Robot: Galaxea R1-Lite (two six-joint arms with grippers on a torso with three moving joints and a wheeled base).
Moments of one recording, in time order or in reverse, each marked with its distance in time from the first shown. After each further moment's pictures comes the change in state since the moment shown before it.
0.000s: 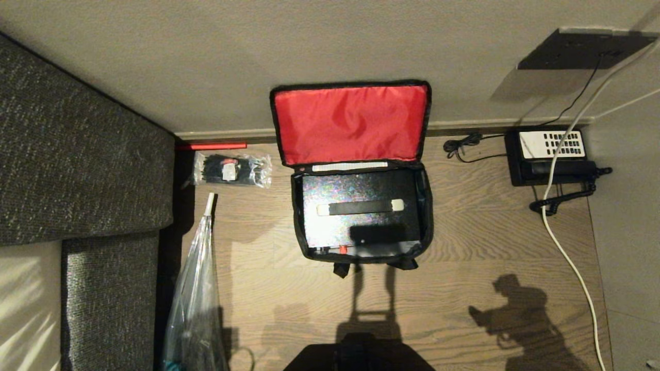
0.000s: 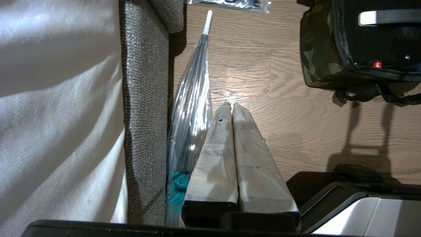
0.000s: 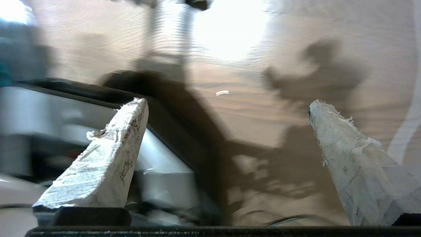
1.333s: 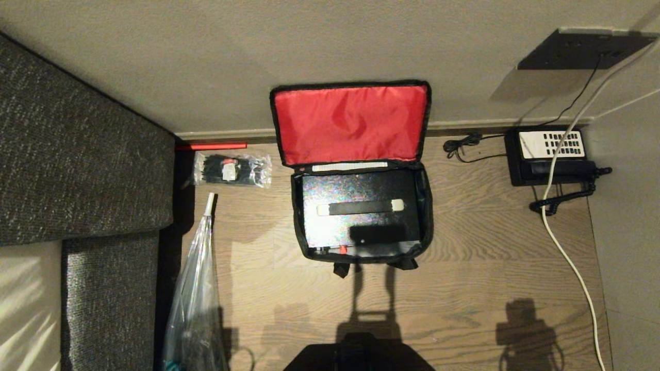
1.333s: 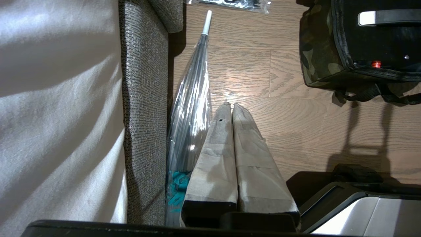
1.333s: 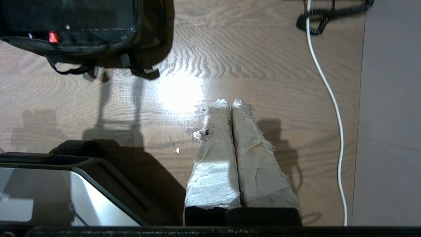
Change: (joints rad) left arm 0.000 0.000 0.000 0.000 0.000 0.000; right arm -0.126 -0.423 0.121 -0.013 -0.099 -0.016
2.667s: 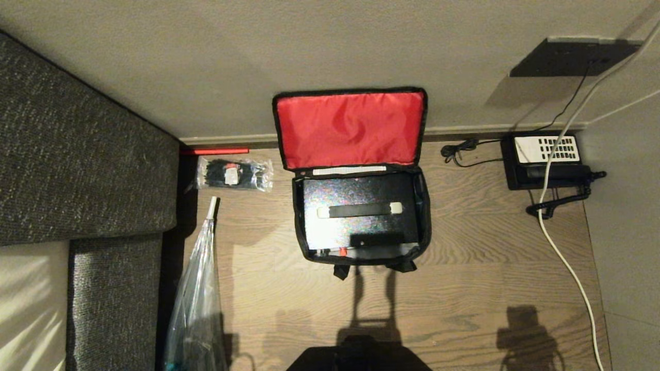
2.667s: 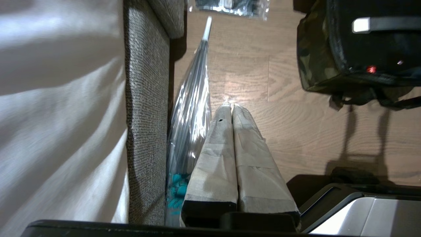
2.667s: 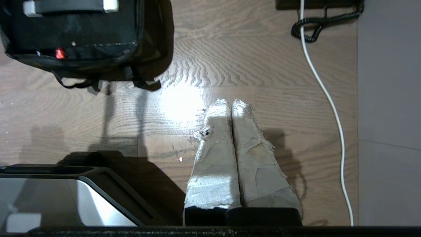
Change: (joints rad) left arm 0.000 0.000 0.000 0.000 0.001 -0.005; right arm 0.000 -0.024 0.000 -0.001 -0.017 0.036
